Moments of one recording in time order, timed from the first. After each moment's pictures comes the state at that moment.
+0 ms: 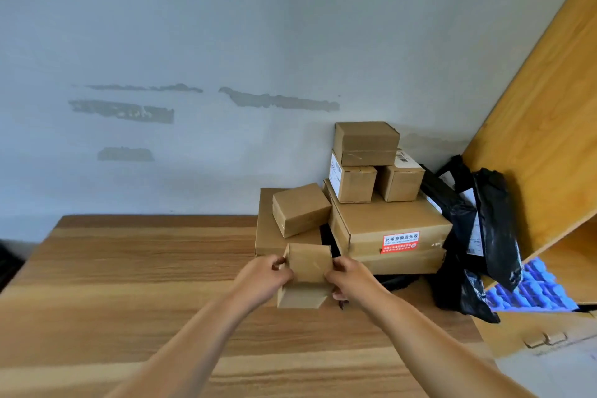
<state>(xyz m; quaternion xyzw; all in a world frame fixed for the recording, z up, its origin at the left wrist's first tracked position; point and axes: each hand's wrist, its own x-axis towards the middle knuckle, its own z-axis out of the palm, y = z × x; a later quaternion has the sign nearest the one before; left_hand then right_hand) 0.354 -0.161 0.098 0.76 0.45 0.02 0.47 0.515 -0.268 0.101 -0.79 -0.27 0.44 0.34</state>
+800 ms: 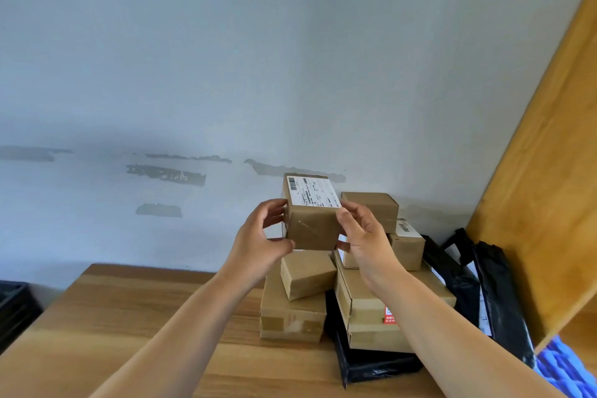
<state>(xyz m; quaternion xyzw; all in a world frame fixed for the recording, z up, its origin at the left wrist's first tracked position) 0.354 -0.156 0.247 0.71 0.35 0.41 0.46 0.510 -0.239 0.267 -0.58 -0.36 0.33 0.65</state>
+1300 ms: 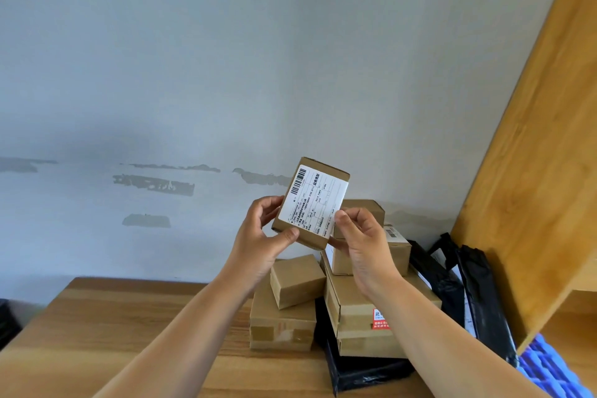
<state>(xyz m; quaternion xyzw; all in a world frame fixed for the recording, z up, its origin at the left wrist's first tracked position) 0.372 -0.162 0.257 0.66 0.29 0.46 0.52 0.520 -0.249 0.275 -0.53 -0.35 0.30 0.71</state>
